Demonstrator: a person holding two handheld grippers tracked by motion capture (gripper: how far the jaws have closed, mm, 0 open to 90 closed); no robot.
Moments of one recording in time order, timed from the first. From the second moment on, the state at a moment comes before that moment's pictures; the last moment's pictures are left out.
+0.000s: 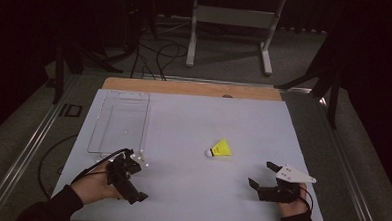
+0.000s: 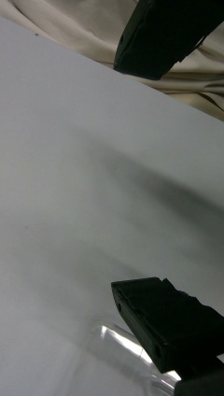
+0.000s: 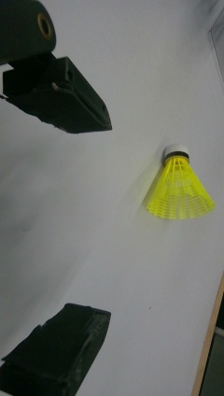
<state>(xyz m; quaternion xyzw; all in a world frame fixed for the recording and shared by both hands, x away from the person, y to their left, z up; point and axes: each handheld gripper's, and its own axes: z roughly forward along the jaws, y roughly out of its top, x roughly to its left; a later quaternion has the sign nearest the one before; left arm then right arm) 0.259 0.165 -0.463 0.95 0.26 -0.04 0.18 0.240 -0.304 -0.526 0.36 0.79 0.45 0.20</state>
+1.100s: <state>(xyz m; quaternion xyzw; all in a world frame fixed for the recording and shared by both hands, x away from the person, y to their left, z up) 0.297 0.098 -0.435 0.95 0.19 -0.05 0.23 0.240 -0.305 -0.525 0.36 0.79 0.46 0.20</state>
